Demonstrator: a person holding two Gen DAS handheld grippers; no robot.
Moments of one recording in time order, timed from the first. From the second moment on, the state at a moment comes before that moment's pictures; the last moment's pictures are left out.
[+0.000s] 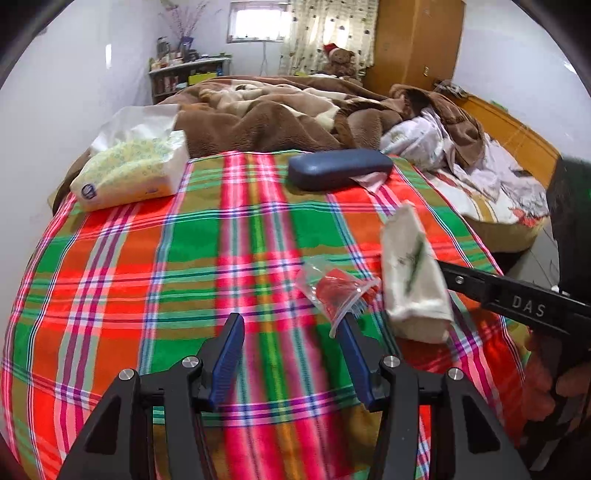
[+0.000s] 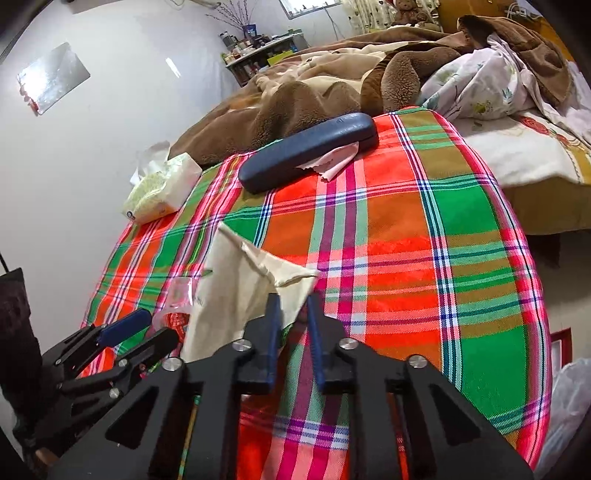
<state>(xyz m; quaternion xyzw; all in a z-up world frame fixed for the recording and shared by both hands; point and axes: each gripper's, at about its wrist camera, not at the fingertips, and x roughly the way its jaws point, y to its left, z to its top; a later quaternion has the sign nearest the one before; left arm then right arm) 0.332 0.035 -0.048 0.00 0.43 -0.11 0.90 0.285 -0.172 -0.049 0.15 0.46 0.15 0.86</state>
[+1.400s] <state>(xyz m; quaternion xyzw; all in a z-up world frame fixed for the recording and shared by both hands) 0.348 0.022 -0.057 -0.07 0.45 -0.12 0.88 0.271 -0.189 -0.050 0.15 0.47 0.14 0.86</state>
